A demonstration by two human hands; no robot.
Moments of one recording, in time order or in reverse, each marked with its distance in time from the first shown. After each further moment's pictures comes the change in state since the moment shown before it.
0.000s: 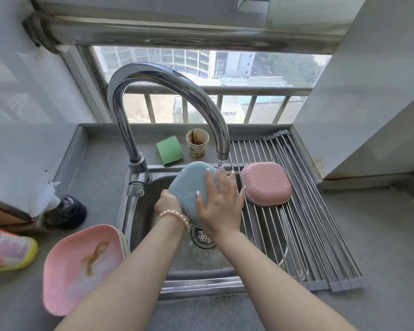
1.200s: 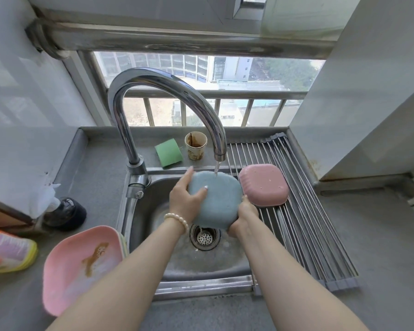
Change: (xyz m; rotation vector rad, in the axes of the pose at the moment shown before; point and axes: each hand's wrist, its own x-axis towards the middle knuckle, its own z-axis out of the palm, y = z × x) left_hand -0.024 -0.006 0.000 0.673 -0.501 0.772; right_hand 0.020 0.034 -0.015 1.577 -0.119 1.388
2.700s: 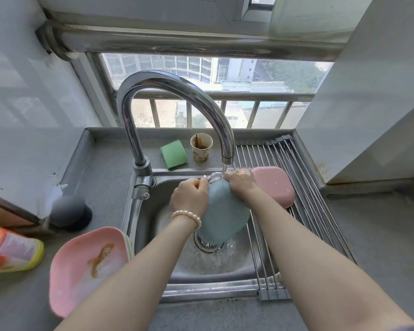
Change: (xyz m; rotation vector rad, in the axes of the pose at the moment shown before) left_hand 0.000 0.025 -0.002 0.307 0.191 -0.066; right_hand -0.021 -0.052 0.042 -1.187 -0.153 -0.666
